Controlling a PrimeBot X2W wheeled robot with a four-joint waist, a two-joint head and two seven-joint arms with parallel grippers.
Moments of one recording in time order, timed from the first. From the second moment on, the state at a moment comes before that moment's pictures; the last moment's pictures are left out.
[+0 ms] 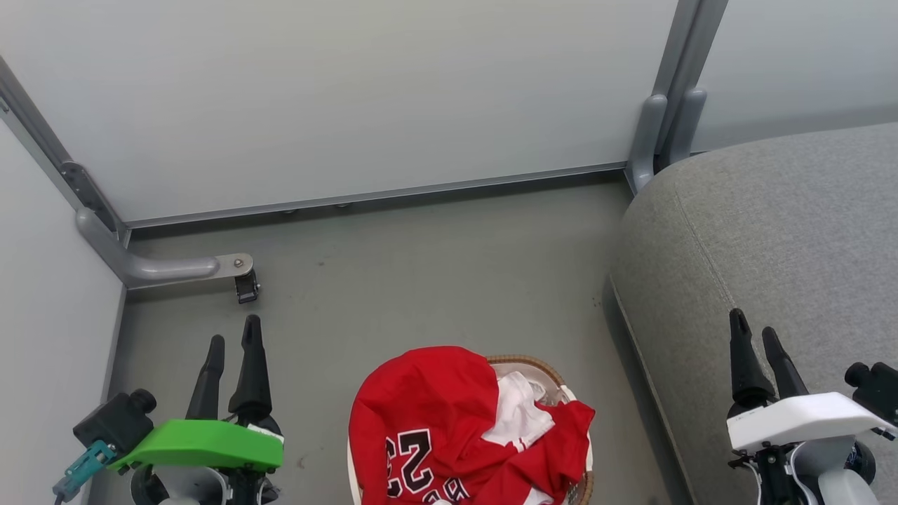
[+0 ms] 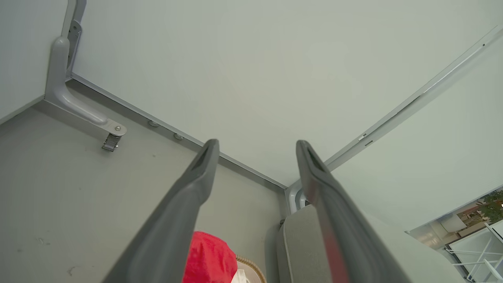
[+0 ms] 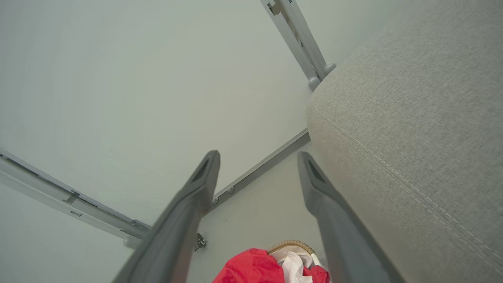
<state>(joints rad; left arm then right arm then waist) -0.05 0.04 -0.05 0.17 -0.79 -0.12 -0.11 -0.05 -0.04 -0.09 0.17 0.74 0.13 -0.11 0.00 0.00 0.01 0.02</state>
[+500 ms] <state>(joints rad) -0.04 0.04 -0.08 0.21 -0.64 -0.11 -0.15 -0.05 -0.04 -0.06 0.18 0.56 0.13 -0.15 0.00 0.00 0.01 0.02</state>
